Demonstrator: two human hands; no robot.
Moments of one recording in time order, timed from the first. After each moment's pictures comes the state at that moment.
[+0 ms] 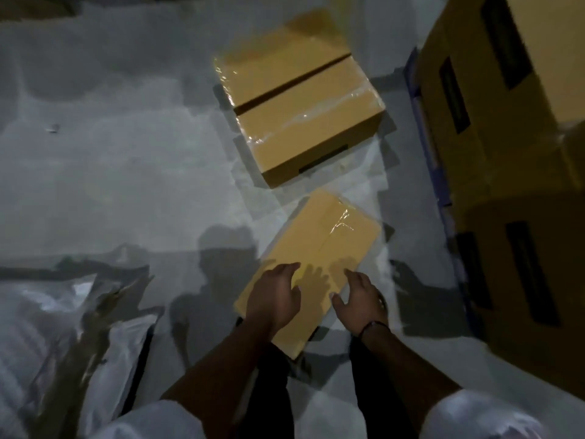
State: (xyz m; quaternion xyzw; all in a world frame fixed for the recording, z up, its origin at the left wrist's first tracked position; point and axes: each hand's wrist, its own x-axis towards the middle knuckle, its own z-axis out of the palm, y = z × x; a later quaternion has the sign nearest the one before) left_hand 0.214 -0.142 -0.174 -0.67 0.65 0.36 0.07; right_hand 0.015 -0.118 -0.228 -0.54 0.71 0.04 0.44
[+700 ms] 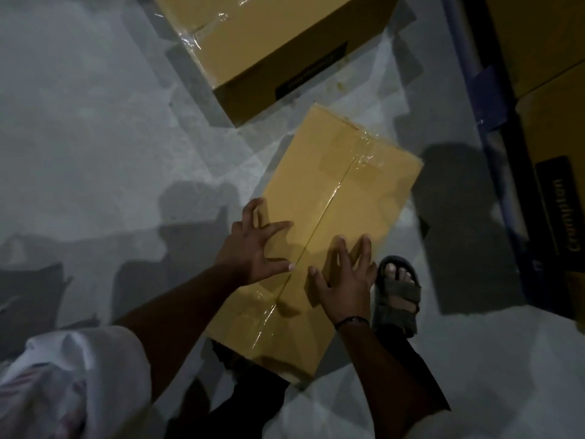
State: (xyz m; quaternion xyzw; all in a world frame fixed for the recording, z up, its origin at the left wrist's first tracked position) left_hand 0.298 -0.192 -0.488 -0.56 0.74 0.37 0.08; right_hand 0.098 -0.084 -0.505 -0.46 0.82 -0.06 0.35
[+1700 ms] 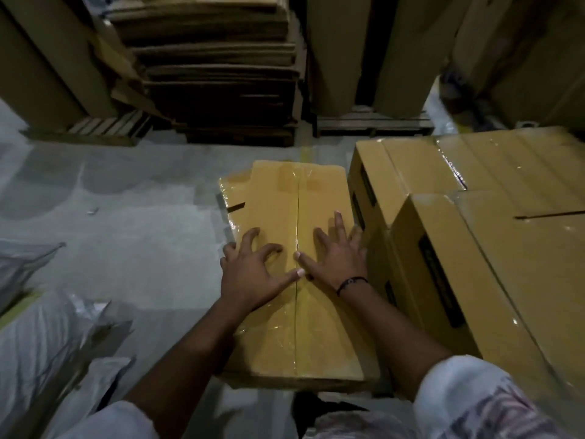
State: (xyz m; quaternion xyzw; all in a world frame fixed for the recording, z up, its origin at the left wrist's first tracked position) left_hand 0.063 -0.068 0.163 -0.71 0.67 0.14 -0.12; right_hand -0.135 -0.115 0.145 -0.71 0.68 -0.07 0.19
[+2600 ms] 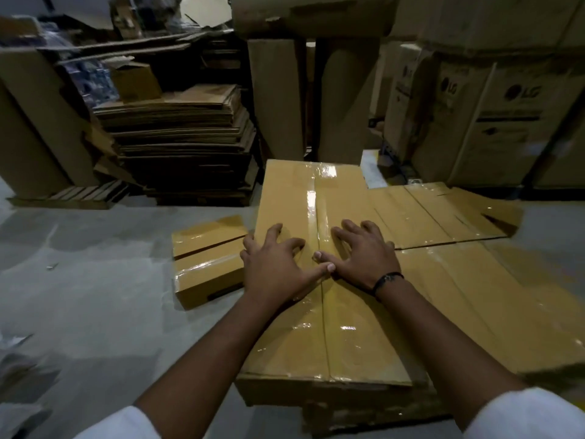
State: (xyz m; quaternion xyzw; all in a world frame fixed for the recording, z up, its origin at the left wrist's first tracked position) left_hand -0.370 0.052 0.300 -0.68 0.71 0.06 -0.18; right_hand -0.569 0.017 0.292 -0.74 0.66 -0.15 0.06
